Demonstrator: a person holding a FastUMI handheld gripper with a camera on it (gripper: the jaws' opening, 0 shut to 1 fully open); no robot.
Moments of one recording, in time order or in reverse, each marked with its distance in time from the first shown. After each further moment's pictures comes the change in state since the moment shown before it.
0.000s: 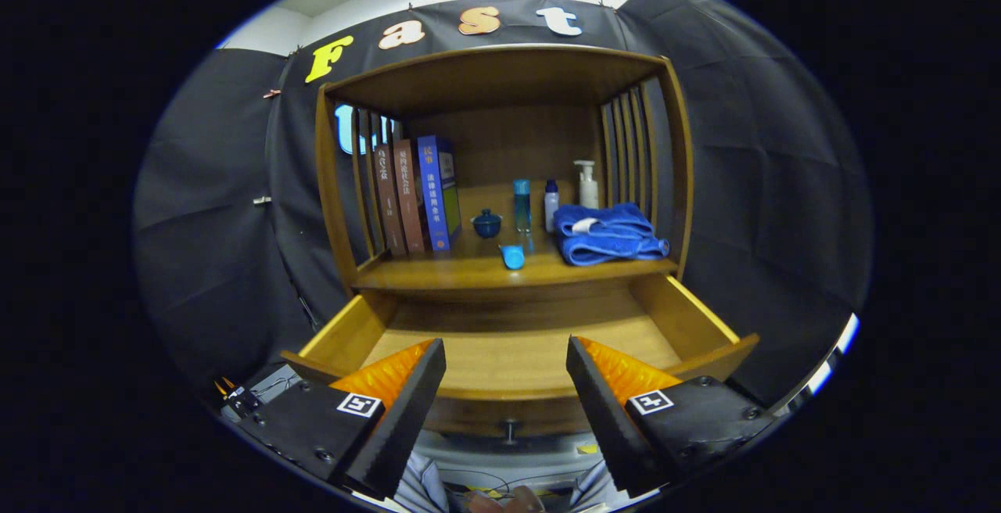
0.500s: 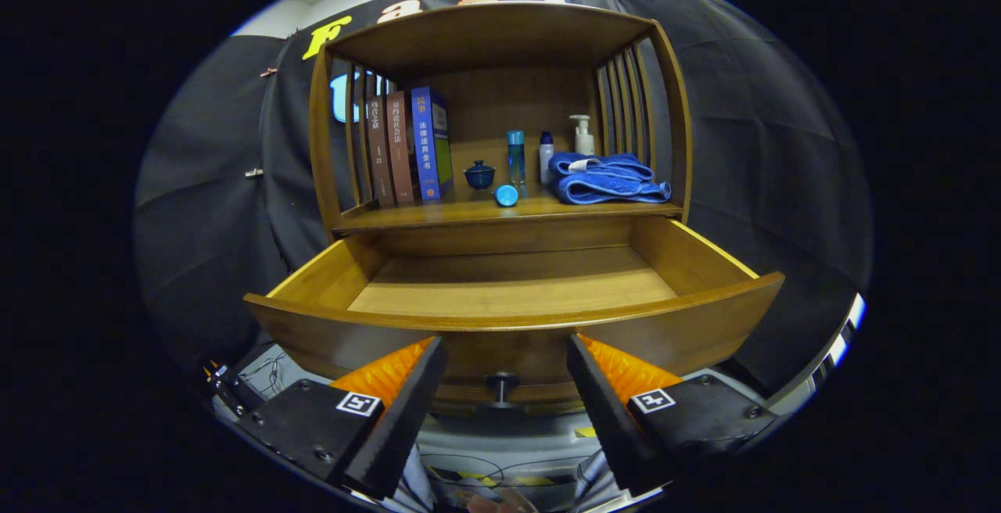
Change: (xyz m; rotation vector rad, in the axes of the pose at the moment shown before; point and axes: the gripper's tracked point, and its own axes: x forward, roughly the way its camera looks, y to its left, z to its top) arm 0.019 -0.013 -0.070 -0.030 0.073 -0.026
